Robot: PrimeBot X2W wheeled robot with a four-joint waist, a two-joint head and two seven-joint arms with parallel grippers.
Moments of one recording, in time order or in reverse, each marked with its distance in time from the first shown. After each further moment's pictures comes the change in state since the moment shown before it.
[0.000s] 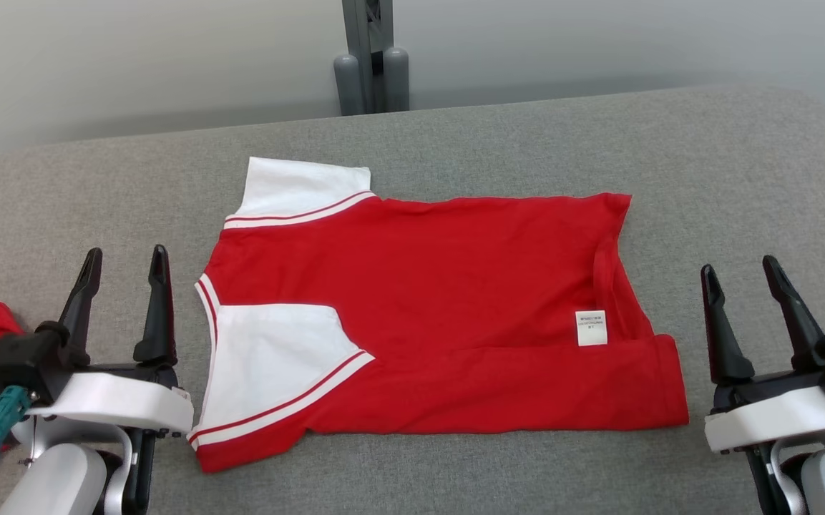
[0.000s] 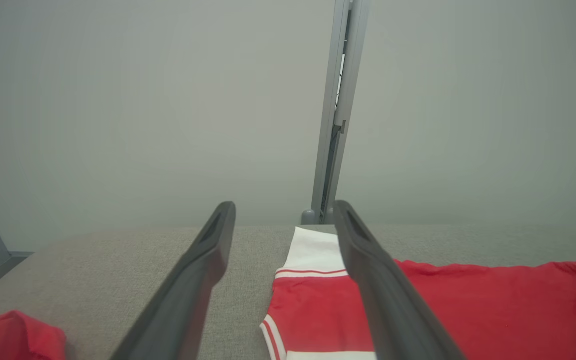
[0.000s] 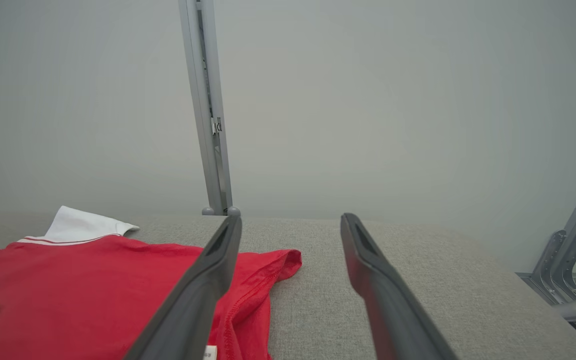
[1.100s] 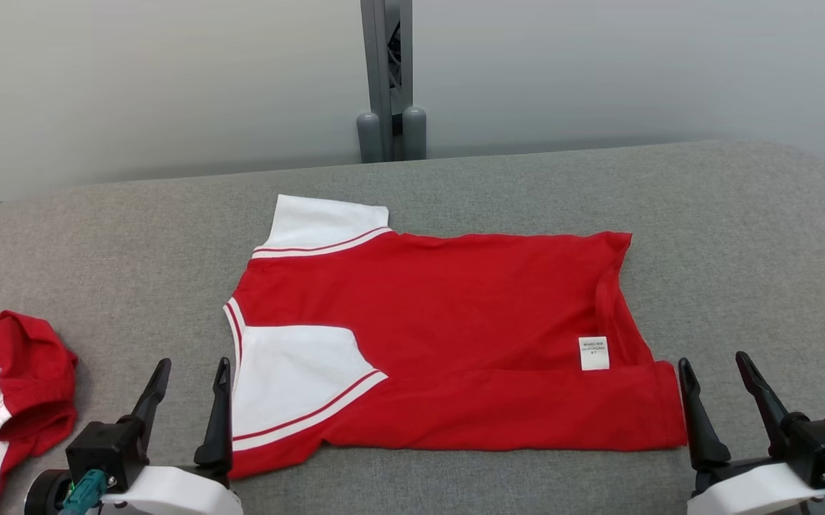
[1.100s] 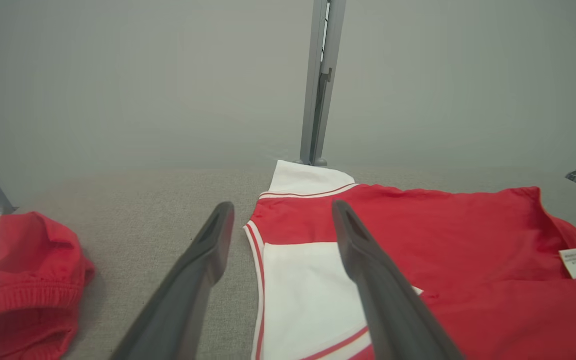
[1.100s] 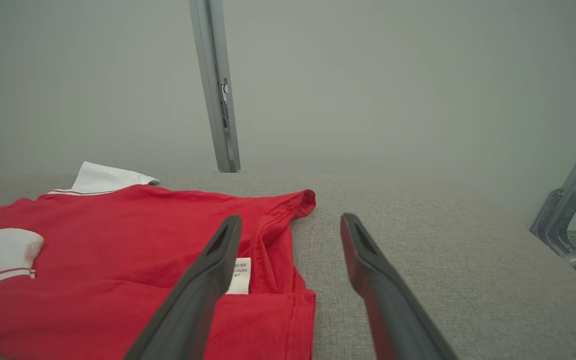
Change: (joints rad) left arm 0.216 -0.011 -0.097 -0.082 0.043 0.083 0.041; right arm 0.184 0.081 -0.024 -0.001 -0.082 0.000 0.028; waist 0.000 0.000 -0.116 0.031
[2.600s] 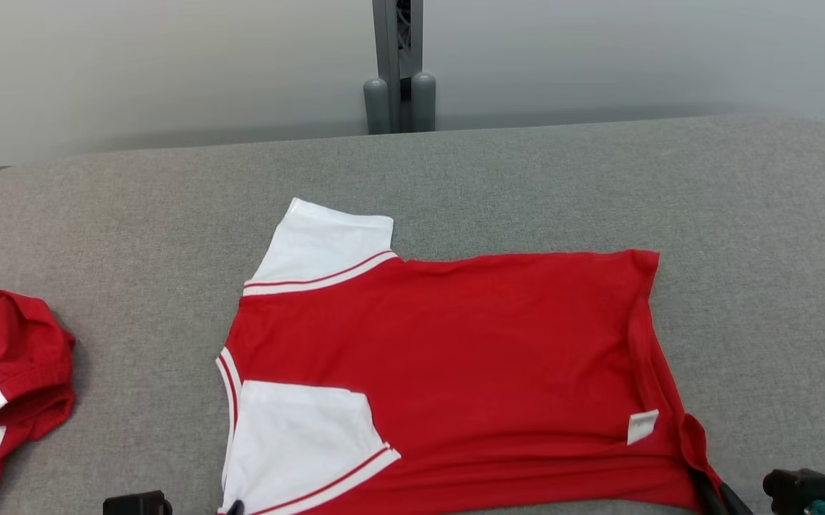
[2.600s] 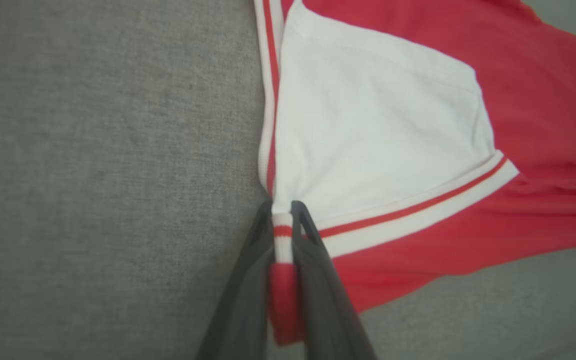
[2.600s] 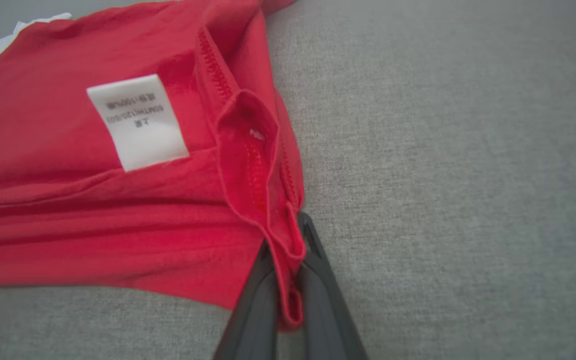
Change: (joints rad) left arm 0.084 -0.025 -0.046 0.203 -0.255 -0.152 0.258; right arm -0.006 -0.092 0.117 0.306 0.238 0.002 0.118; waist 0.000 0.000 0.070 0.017
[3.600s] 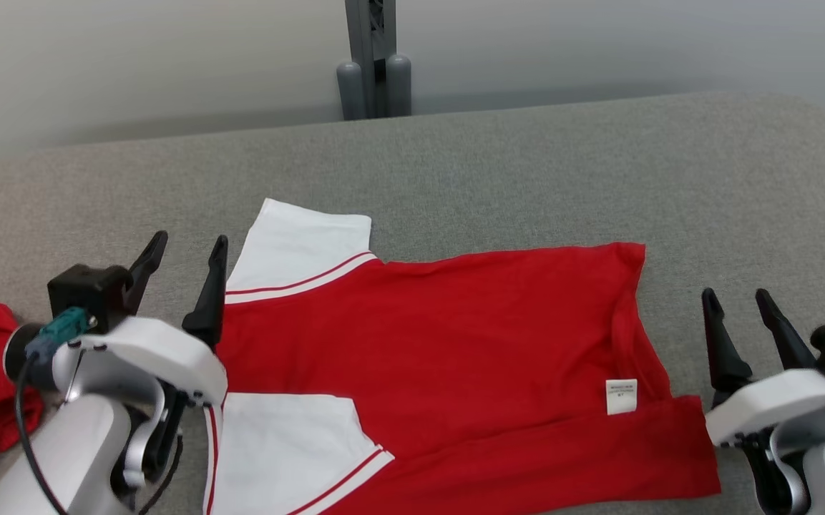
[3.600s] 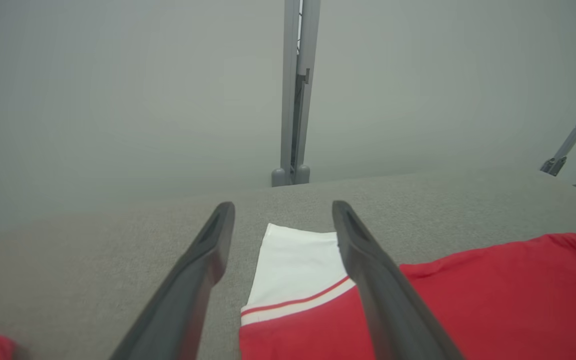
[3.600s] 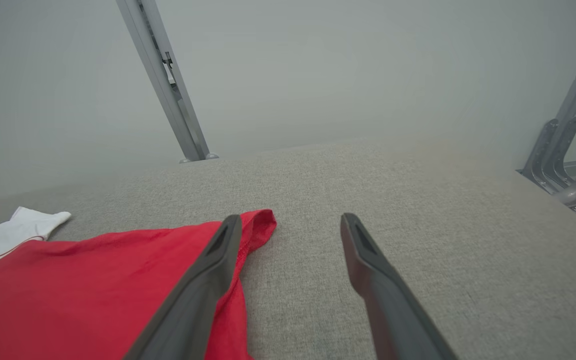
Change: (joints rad) left arm -0.374 0.063 0.031 -0.128 0.205 0.072 -0.086; right arm -0.176 0.047 -0.158 -0.173 -0.069 -0.002 0.005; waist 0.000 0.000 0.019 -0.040
